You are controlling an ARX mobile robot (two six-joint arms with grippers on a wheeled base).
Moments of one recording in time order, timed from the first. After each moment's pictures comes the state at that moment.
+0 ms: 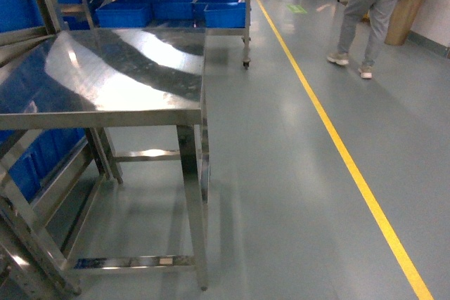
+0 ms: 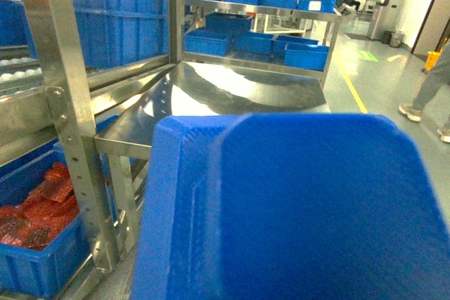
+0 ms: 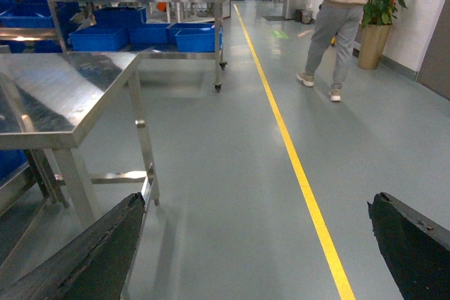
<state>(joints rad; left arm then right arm) -0.54 0.27 0.21 0.07 -0.76 -0.05 0.00 0.01 0.01 -0.01 0.00 0.00</state>
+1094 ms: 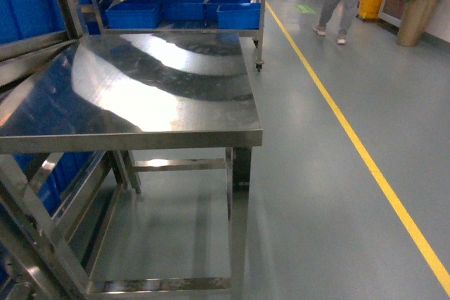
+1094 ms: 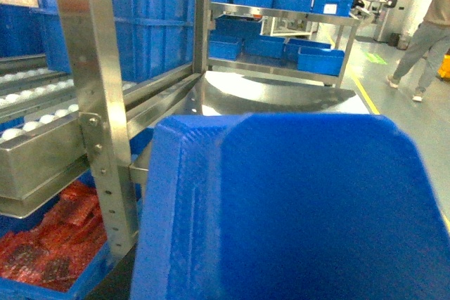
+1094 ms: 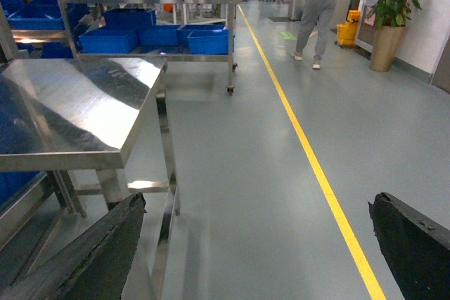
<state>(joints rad) -0.54 0.27 0.21 0.07 -0.76 -0.05 0.00 0.01 0.01 0.00 0.00 0.00</state>
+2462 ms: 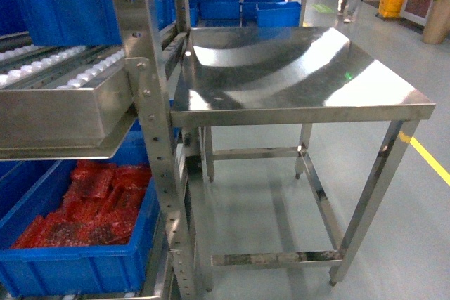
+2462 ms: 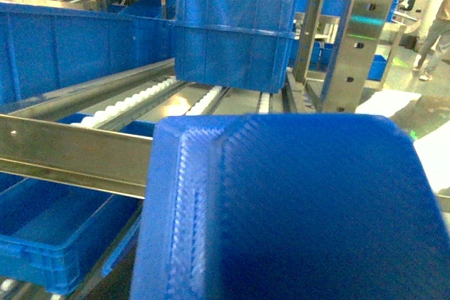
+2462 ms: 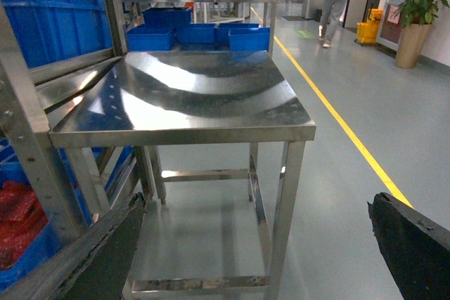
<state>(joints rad) -0.54 0.27 0.21 0.08 -0.76 -0.05 0.00 0.01 0.01 0.00 0.00 0.00</state>
